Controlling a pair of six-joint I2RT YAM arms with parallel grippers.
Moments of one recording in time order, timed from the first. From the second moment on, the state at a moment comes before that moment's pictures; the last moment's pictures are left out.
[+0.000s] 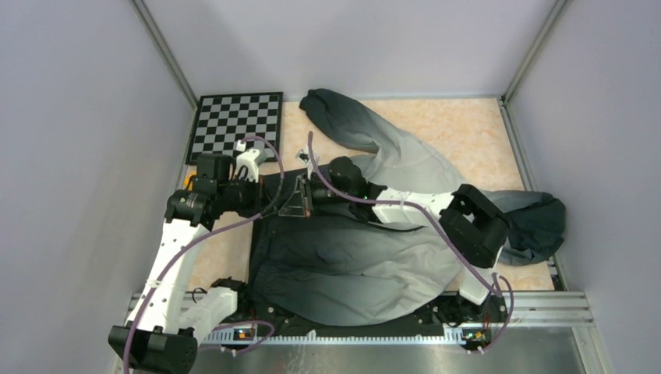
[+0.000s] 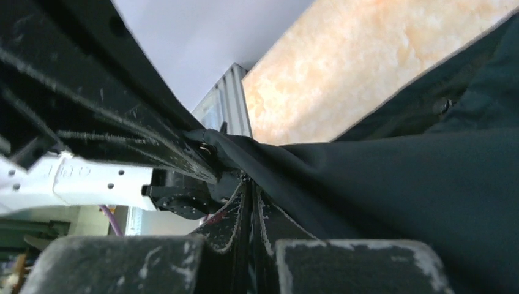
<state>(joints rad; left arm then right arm) -0.16 0.95 1.05 -0.97 0.51 -0.03 0.95 1.83 1.07 0.65 -0.59 0.72</state>
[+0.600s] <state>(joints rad) -0.18 0.96 1.00 -0.93 0.37 -0.16 1.06 1.83 1.55 -0.47 0.01 0.83</state>
